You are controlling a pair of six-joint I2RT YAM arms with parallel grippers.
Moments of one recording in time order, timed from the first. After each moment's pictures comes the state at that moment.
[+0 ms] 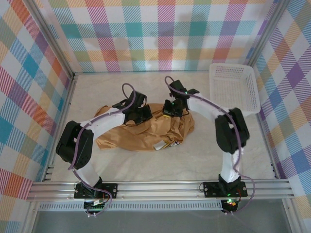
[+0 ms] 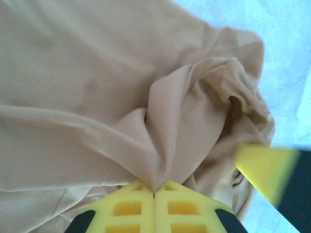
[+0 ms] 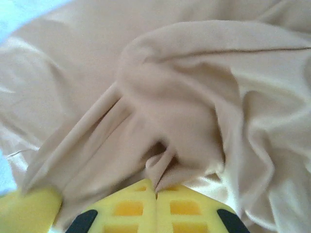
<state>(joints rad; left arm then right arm) -0.53 1.70 1.18 -0.40 0.16 -0.89 0.54 1.86 1.45 -0.66 -0.27 0.74</state>
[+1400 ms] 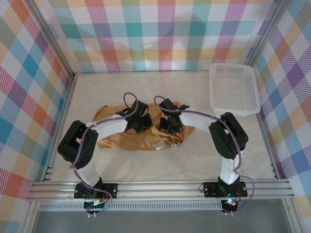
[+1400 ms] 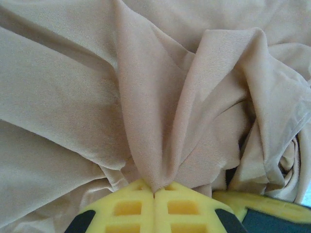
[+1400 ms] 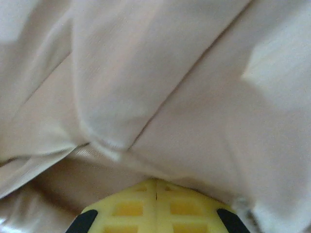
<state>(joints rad) -0.59 1.71 1.02 -0.30 0.14 -0.97 0.70 1.89 1.27 -0.62 -0.06 0.76</state>
